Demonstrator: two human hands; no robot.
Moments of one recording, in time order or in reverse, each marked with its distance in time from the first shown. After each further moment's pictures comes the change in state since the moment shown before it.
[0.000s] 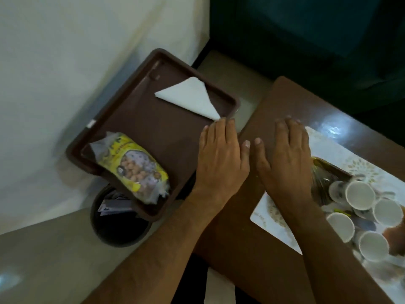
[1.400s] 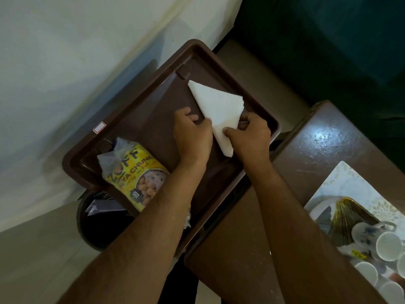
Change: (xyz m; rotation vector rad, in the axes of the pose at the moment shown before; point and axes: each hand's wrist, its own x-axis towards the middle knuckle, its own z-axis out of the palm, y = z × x) left_hand 0.110 -0.136 -0.007 -1.002 0.179 -0.884; right_hand 0.113 -0.141 0.097 0.432 -0.285 0.367
